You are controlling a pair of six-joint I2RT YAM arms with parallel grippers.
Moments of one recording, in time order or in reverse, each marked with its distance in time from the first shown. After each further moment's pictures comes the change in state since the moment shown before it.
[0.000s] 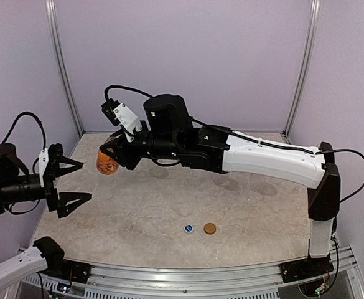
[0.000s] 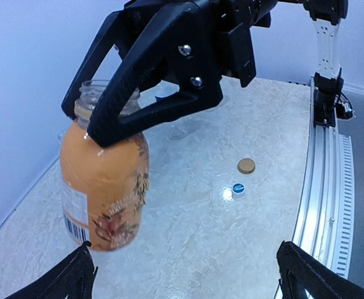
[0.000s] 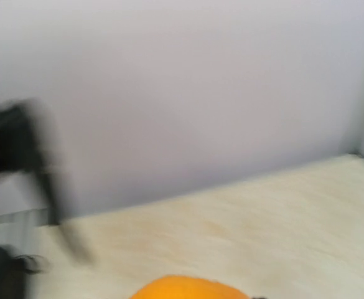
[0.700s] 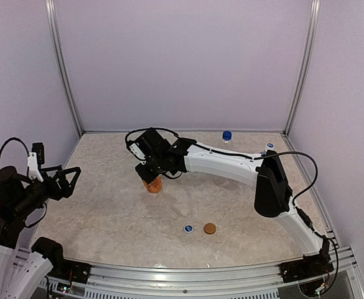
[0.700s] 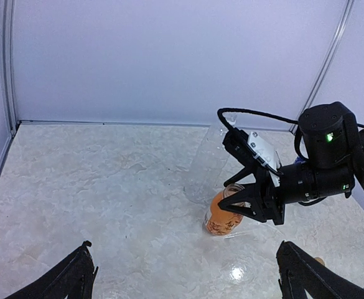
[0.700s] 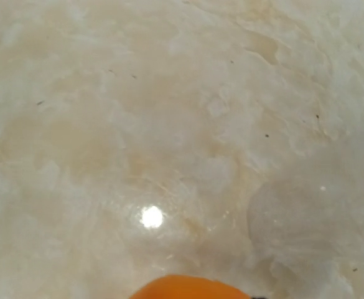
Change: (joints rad) left arm 0.359 -0.244 -0.328 0.276 -0.259 -0.587; right arm -0.166 0.482 0.389 -0.507 0.314 0.030
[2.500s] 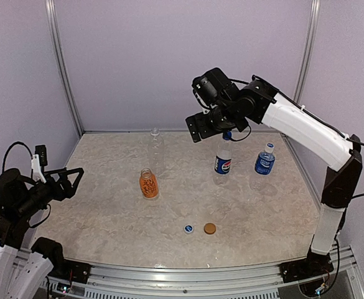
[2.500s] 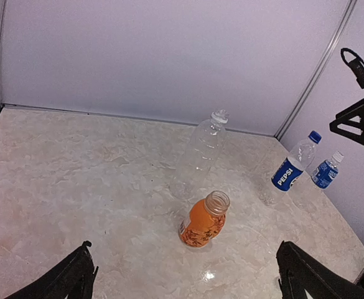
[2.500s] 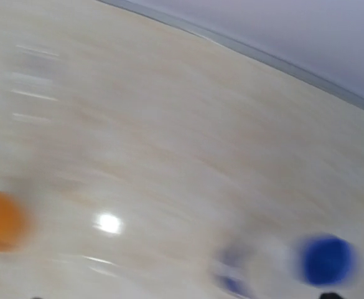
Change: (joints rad) left arm 0.049 -0.013 -0.082 0.081 0.091 -0.105; right arm -0.101 -0.598 -0.217 -0.387 0.229 0.280
